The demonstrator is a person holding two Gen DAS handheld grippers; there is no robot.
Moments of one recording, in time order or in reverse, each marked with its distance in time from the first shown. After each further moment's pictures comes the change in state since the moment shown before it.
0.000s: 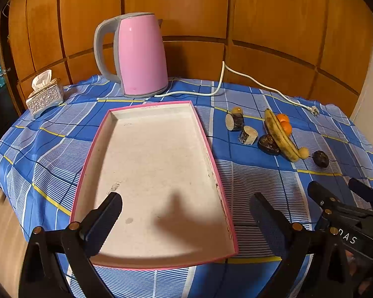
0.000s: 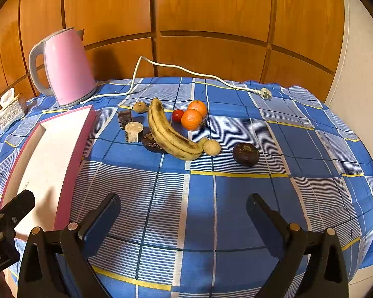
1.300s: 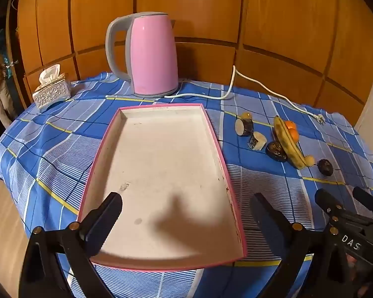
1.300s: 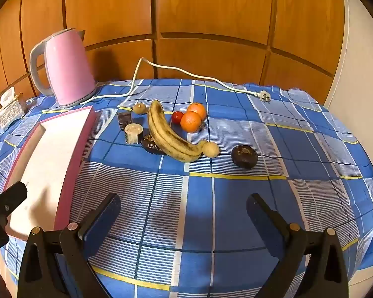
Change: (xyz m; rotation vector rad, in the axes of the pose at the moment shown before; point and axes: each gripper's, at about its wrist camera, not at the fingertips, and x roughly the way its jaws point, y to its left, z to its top) left arm -0.001 0.017 0.003 -0.052 -0.004 0.010; right arm -0.002 0.002 0.001 -0.015 -0.013 -0.016
